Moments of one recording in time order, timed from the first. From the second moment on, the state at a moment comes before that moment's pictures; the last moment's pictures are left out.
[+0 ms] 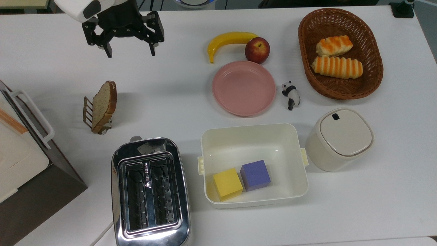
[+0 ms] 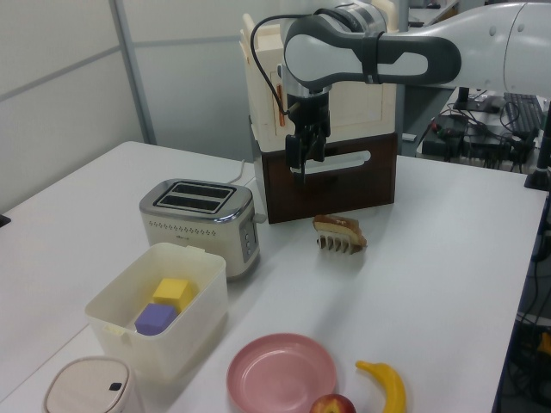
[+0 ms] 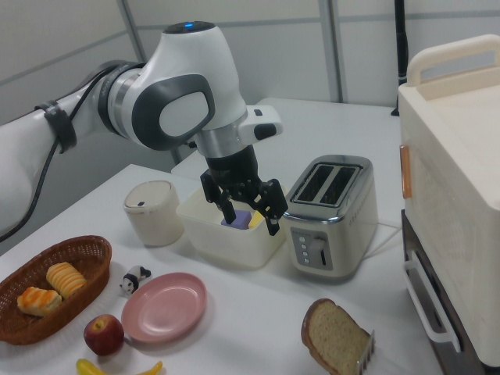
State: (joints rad) arm -0.10 0.26 -0.04 -1.35 -0.01 1.66 -0.23
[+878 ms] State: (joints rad) arm -0.11 0.25 -0.06 -1.35 -0.03 1.64 -0.23
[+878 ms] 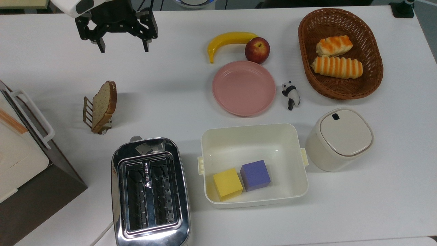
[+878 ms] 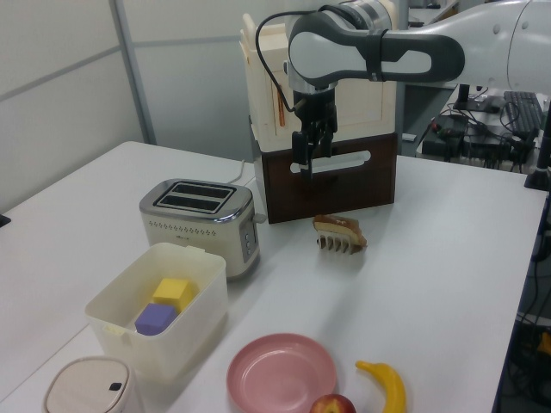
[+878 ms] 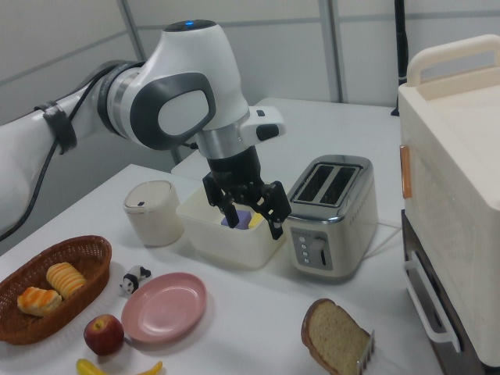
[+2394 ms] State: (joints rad) arm -0.20 0.27 -0.06 -1.37 -0.05 1.60 -0.29
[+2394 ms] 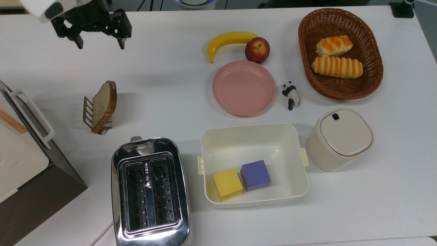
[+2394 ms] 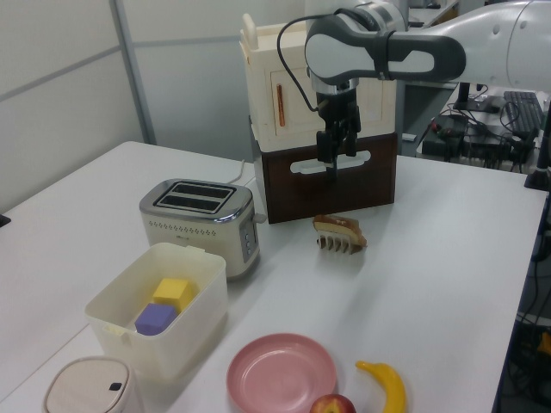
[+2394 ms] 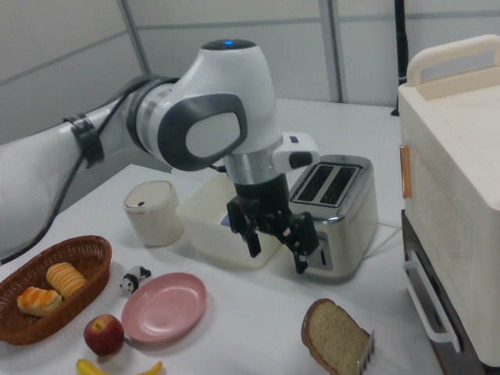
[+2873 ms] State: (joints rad) arm -0.19 0.36 -0.06 -1.37 -0.09 1.62 -0.29
